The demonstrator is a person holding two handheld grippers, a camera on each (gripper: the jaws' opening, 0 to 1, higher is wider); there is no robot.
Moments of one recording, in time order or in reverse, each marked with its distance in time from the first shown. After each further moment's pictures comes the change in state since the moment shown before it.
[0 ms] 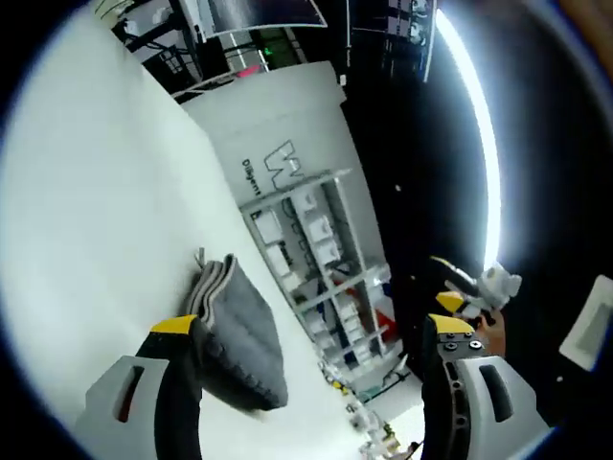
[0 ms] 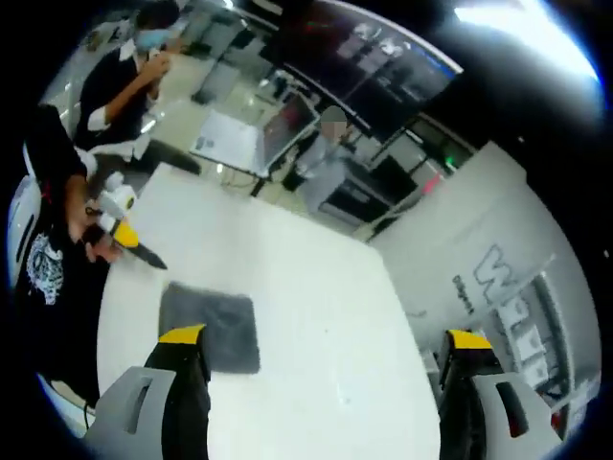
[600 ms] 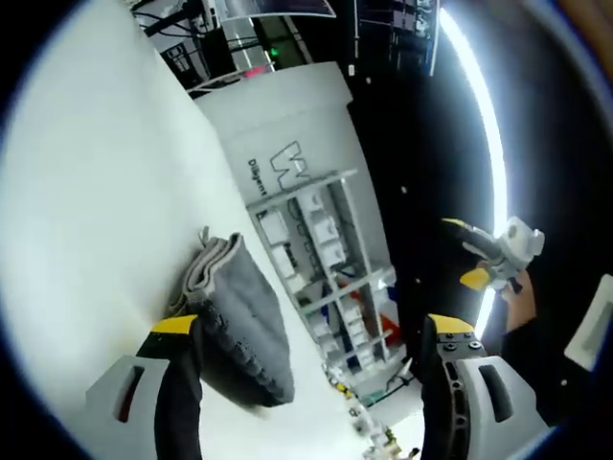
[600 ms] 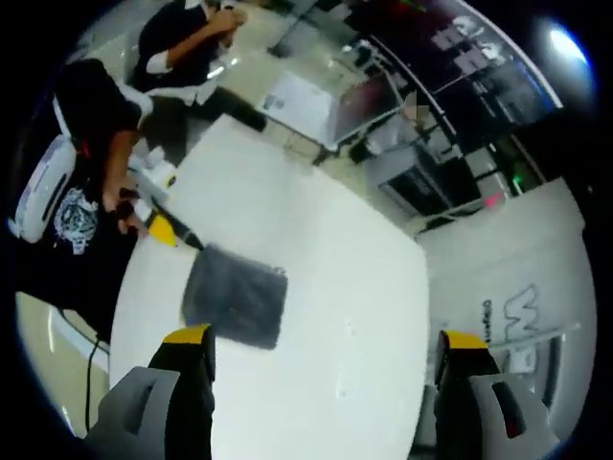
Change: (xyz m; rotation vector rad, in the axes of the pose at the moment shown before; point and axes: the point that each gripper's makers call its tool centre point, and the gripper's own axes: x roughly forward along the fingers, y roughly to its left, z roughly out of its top) left arm 0.017 0.014 -0.022 -0.017 -0.028 0.024; right arm 0.021 0.050 0.018 -0.284 0.157 0.253
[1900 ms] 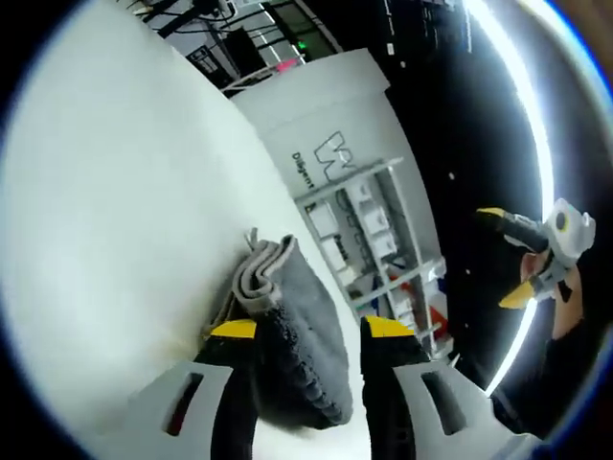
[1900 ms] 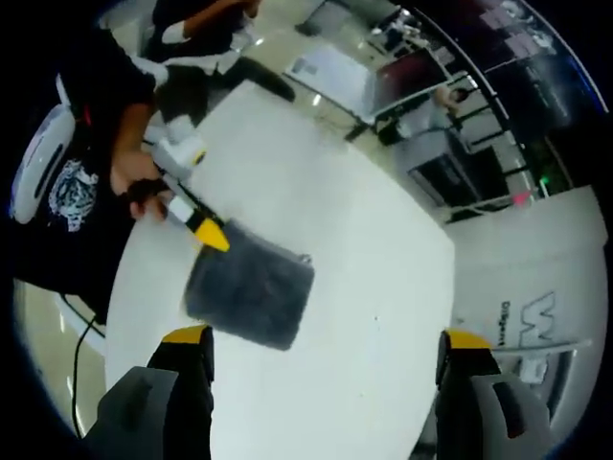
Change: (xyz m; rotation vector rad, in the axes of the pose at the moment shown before) left arm 0.028 0.046 0.005 0.046 0.039 0.247; right arm 0.055 0.019 -0.012 -0.051 0.078 0.087
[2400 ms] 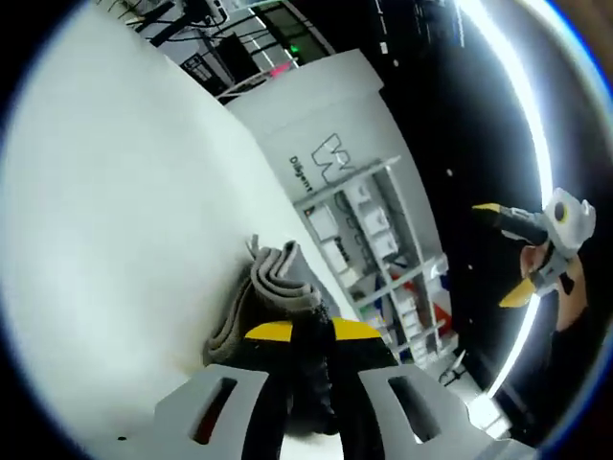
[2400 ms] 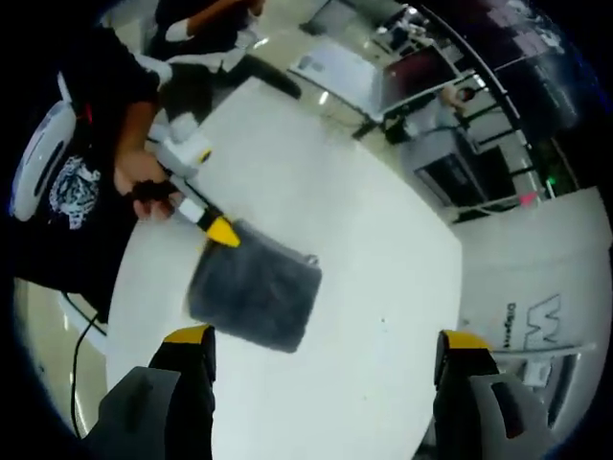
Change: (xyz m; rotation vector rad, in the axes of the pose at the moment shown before) left arm 0.002 0.002 0.003 0.040 -0.013 -0.008; right arm 0.015 0.009 -0.001 -0.008 0.012 0.034
